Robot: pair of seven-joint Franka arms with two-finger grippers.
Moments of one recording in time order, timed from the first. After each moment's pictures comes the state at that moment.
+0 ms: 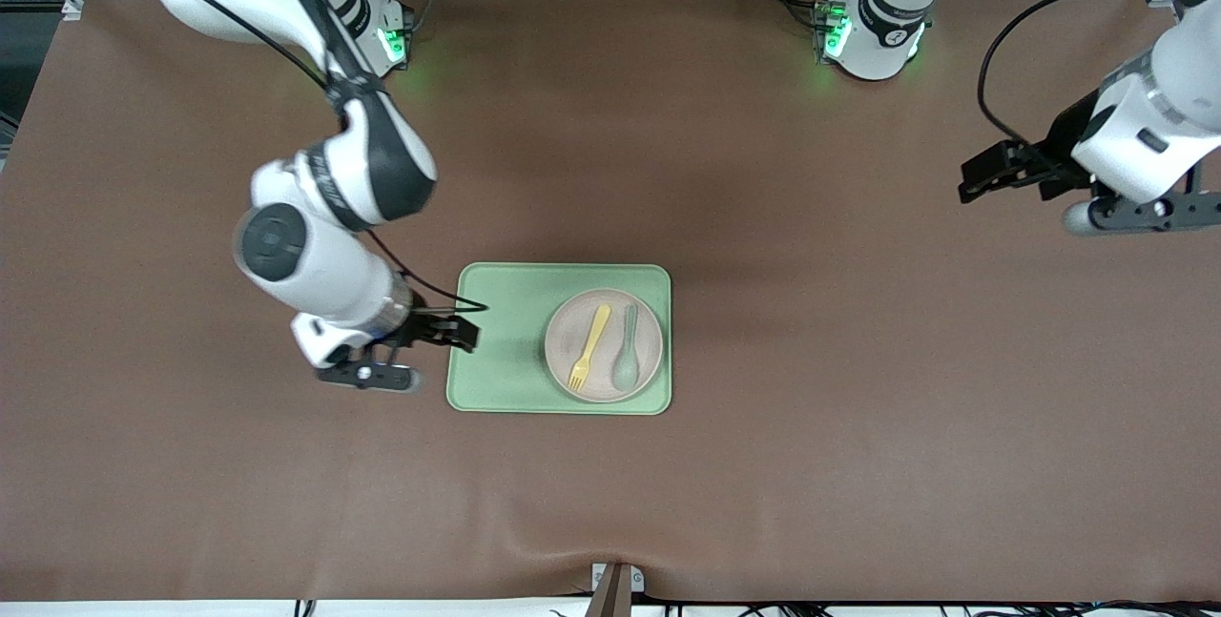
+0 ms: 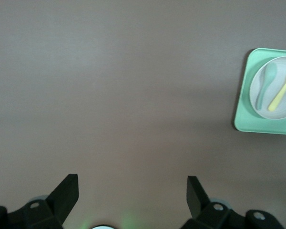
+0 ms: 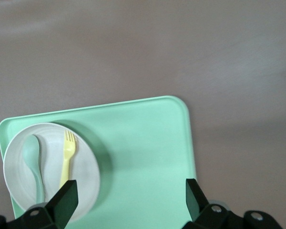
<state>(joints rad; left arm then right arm) -0.05 0.07 -0.10 -1.47 -0.06 1.47 -0.21 0.37 0.57 0.04 -1.50 0.12 2.17 0.52</state>
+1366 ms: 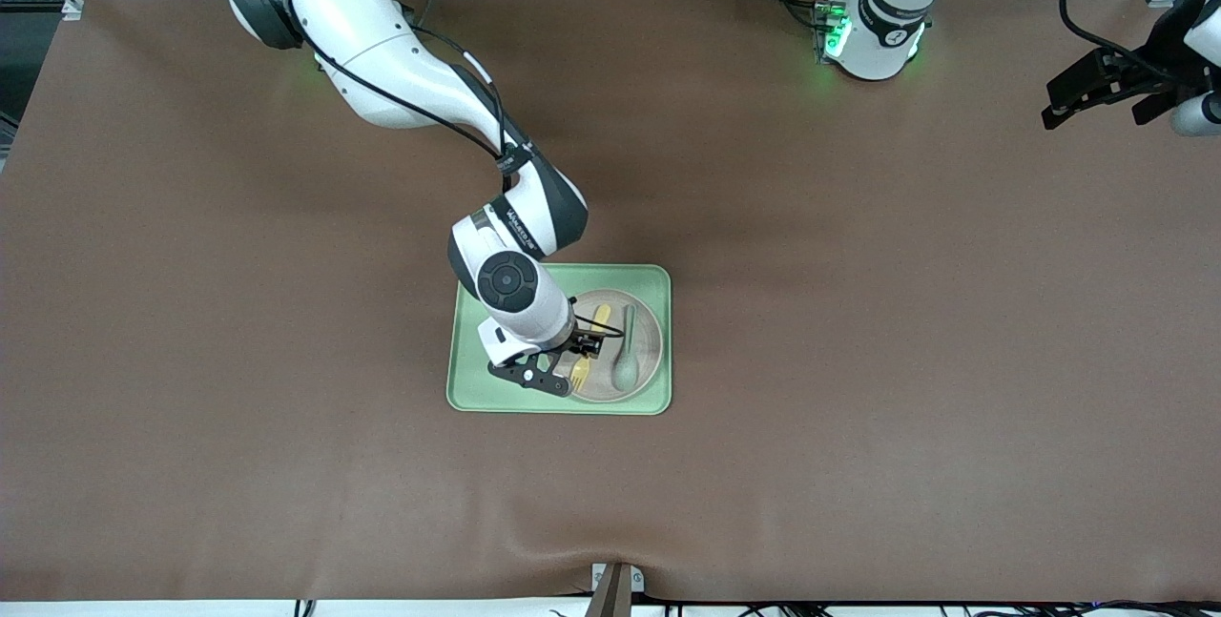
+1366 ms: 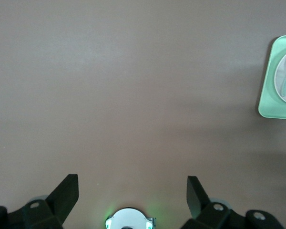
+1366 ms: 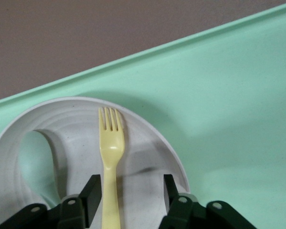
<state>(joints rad) 0.01 -0.07 -0.09 -1.52 -0.01 1.39 -0.13 0.59 0.94 0.01 -1.18 0.11 2.18 0.84</state>
